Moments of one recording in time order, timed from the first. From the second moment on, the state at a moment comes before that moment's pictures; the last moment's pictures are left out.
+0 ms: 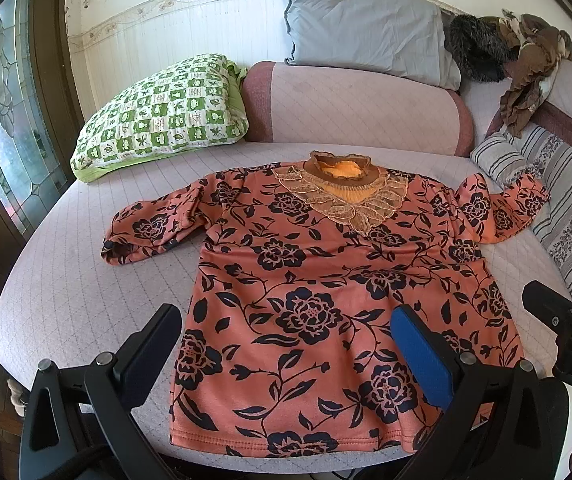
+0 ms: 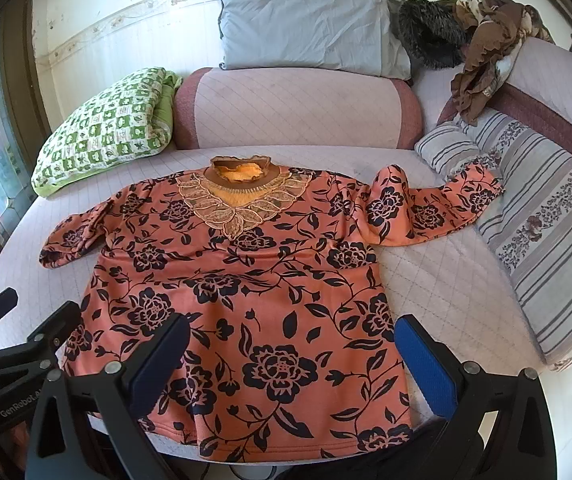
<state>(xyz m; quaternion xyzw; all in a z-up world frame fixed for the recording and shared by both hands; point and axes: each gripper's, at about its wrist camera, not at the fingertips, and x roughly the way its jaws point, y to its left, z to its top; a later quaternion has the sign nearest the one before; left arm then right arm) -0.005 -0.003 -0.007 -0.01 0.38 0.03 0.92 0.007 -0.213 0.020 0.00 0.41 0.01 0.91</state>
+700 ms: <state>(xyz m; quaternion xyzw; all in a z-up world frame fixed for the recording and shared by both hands) 0.013 0.005 -0.022 -0.01 0.41 0.05 0.91 0.028 -0.223 -0.003 0.11 0.45 0.13 0.88</state>
